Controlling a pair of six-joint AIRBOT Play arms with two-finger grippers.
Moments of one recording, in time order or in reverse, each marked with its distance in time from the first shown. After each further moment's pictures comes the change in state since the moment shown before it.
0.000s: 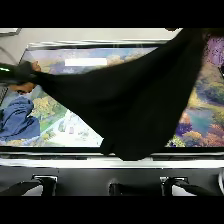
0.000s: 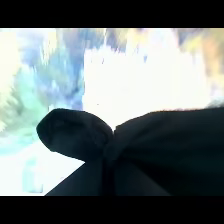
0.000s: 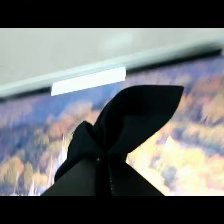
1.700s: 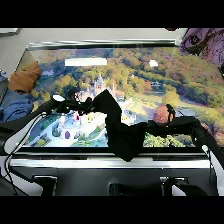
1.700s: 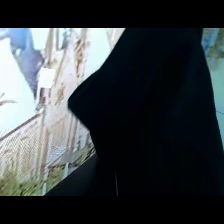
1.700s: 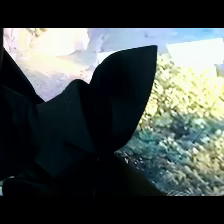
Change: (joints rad) left arm -0.136 -0.570 -0.415 -0.877 0.504 0.423; right arm -0.013 0.223 -1.322 0.525 0.013 -0.368
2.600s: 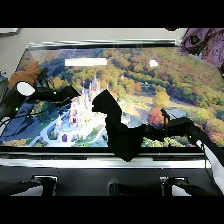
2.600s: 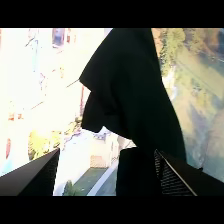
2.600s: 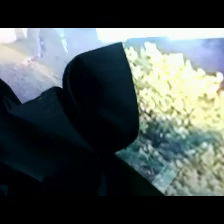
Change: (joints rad) left arm 0.092 0.438 -0.018 0.472 -0.120 -0.336; right arm -0.003 -0.146 -0.011 0.000 -0.005 -0.108
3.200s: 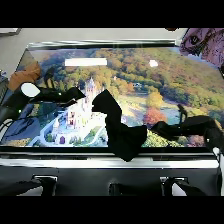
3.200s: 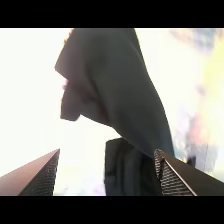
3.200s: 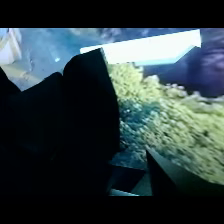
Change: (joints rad) left arm -0.053 0.035 0.000 0.002 0.004 0.001; right arm -0.136 0.176 0.031 -0.118 -0.146 0.097
